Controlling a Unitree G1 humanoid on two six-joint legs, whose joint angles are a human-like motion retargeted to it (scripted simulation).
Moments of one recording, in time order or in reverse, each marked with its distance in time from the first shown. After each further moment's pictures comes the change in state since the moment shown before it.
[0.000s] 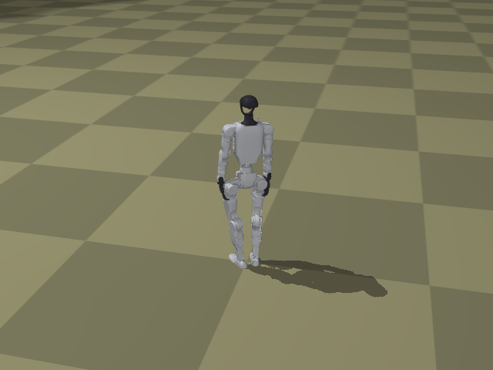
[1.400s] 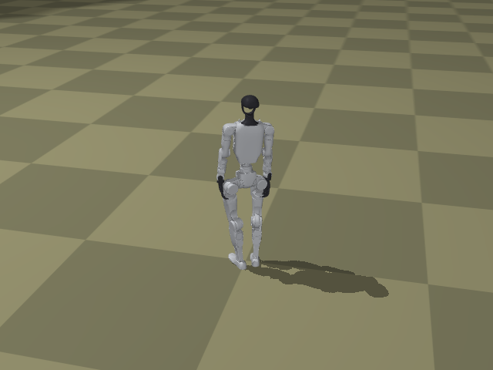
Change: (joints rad) left arm 0.002 0.003 0.026 0.063 -0.004 -0.015 0.023; right arm -0.003 0.006 0.079 0.028 -0.123 0.025 0.026; waist -0.076 0.021 -0.046; left_leg -0.001 -0.003 -0.024 -0.003 -0.087 0.028; right_leg -0.010 -0.014 -0.023 0.007 0.017 -0.010
